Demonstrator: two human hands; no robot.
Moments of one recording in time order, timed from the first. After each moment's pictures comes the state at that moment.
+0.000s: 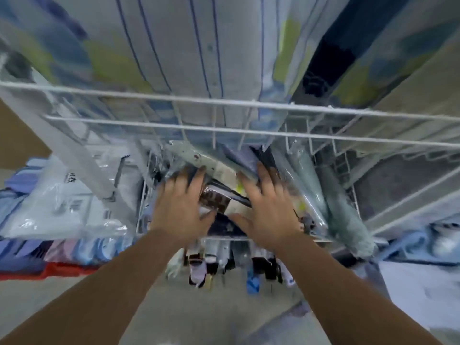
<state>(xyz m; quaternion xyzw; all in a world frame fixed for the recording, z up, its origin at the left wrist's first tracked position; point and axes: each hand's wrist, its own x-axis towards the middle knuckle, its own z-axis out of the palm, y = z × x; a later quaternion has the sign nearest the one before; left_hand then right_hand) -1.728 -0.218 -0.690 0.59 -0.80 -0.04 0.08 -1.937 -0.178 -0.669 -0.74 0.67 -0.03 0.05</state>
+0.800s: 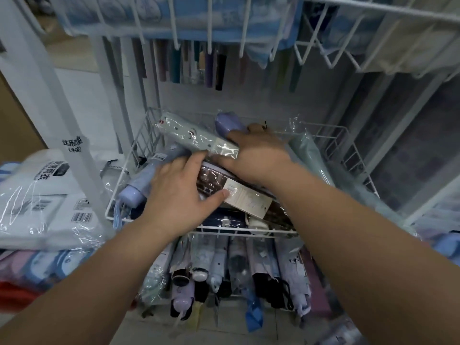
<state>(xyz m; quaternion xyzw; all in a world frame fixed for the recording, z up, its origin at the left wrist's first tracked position) -1.749 -0.223 -0.743 0.56 -0.78 -0.07 0.27 -1.928 -0.265 -0.679 -0.73 0.68 -0.03 -0.02</state>
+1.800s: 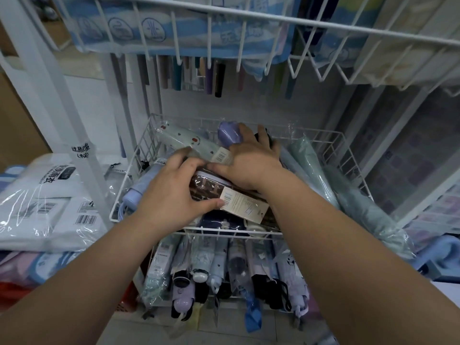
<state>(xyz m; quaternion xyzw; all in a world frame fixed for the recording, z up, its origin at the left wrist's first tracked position) -1.734 -0.223 -0.731 0.52 -0.80 -0.10 0.30 -1.914 -0.260 -0.677 -0.72 0.69 -0.02 0.01</state>
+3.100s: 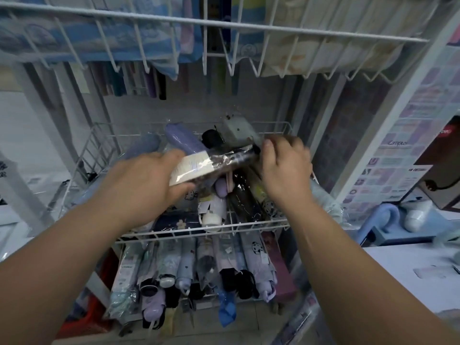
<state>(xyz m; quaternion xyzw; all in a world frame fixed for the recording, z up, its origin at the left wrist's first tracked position) -1.780 -0.203 -0.671 0.46 -0.87 0.08 0.14 -2.030 -0.177 -0.697 -0.51 0.75 -0.41 -0.04</state>
